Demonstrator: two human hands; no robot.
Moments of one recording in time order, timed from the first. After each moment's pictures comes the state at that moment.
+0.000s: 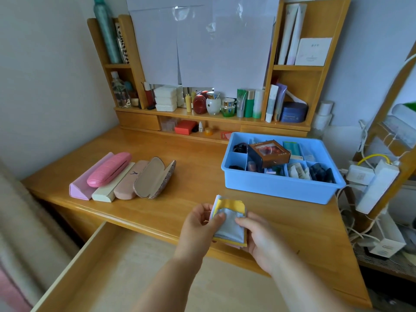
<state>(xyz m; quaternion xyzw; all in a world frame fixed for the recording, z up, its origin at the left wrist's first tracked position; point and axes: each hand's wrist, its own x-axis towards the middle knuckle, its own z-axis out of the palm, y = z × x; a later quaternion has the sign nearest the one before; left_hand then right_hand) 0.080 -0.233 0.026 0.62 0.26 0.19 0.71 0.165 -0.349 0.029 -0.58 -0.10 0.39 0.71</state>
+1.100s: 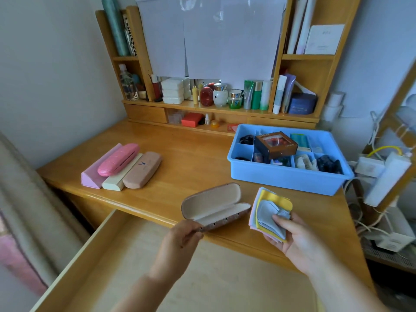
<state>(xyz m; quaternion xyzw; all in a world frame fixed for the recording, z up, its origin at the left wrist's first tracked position) 0.015 -0.212 -0.003 0.83 0.22 0.23 0.45 0.184 -0.405 0.011 -0.49 -0.02 0.39 0.78</state>
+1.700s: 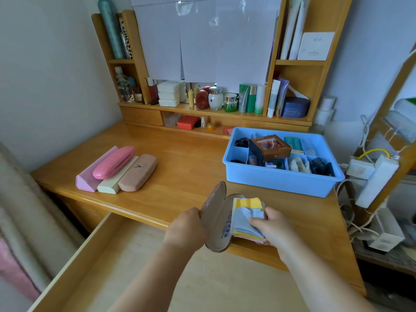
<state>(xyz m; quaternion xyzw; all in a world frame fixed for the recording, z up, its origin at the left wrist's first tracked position) 0.066 -0.214 0.032 0.90 0.36 -0.01 0.24 0.178 -0.375 0.028 -0.81 -0.10 0.27 0.52</state>
